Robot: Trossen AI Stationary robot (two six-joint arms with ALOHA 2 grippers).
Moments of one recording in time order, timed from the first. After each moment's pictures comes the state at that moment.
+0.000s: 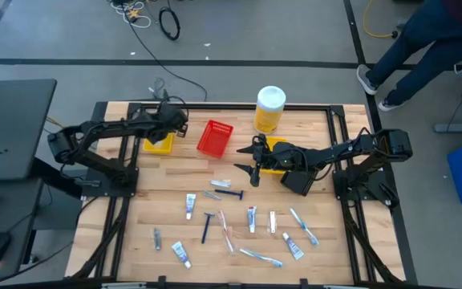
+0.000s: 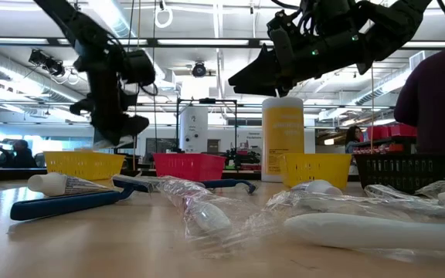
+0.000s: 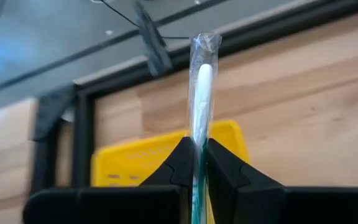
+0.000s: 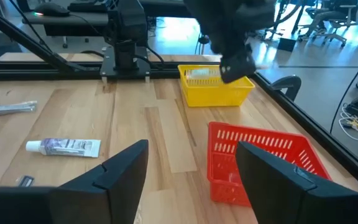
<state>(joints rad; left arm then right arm) 0.60 1.39 0.71 -0.44 -0.69 -0.53 -0.03 1.55 0.70 0.60 0.15 -0.04</state>
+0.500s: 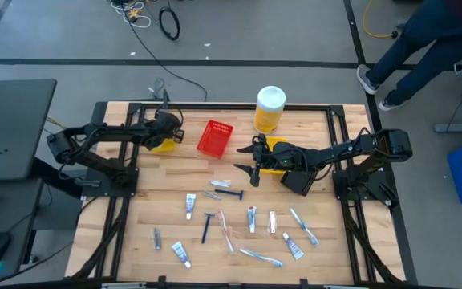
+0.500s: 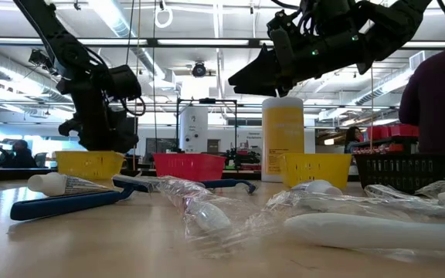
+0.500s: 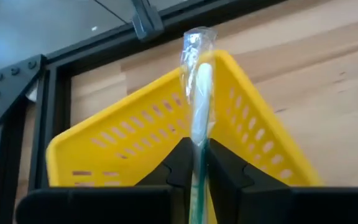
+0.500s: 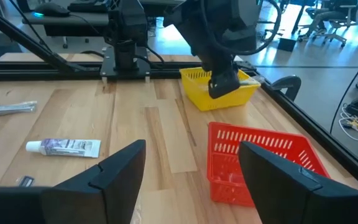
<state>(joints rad) 0.66 1.39 0.51 -0.16 -0.63 -0.46 -0.03 1.55 0.70 0.60 0.15 -0.04</state>
